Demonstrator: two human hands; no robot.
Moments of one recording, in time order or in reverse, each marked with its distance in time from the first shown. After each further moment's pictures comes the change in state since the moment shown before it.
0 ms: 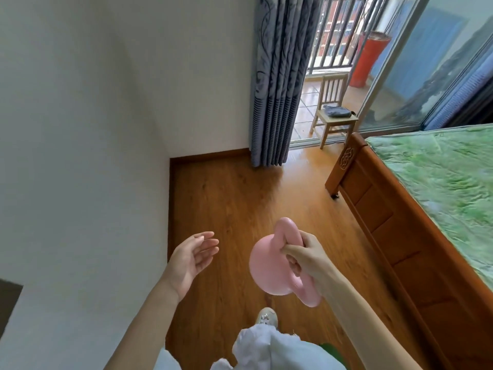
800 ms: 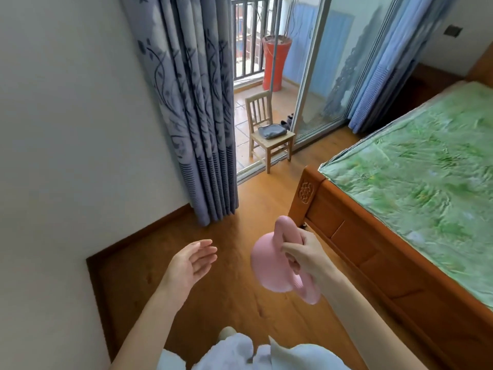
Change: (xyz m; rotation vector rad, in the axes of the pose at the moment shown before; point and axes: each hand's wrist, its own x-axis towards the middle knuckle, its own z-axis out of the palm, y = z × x) left_hand 0.436 0.222 0.200 0.211 -0.313 -0.226; right_hand 0.377 -0.183 -0.134 0.256 0.382 0.072
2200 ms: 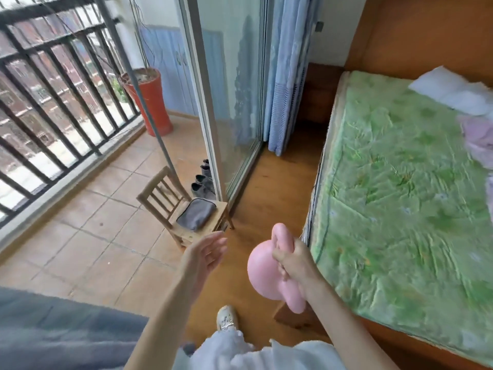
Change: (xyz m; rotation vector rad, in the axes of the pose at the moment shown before) left_hand 0.593 0.384 0.391 0.252 -0.441 -0.042; right_hand 0.610 -0.229 -0.194 0.220 0.574 0.161
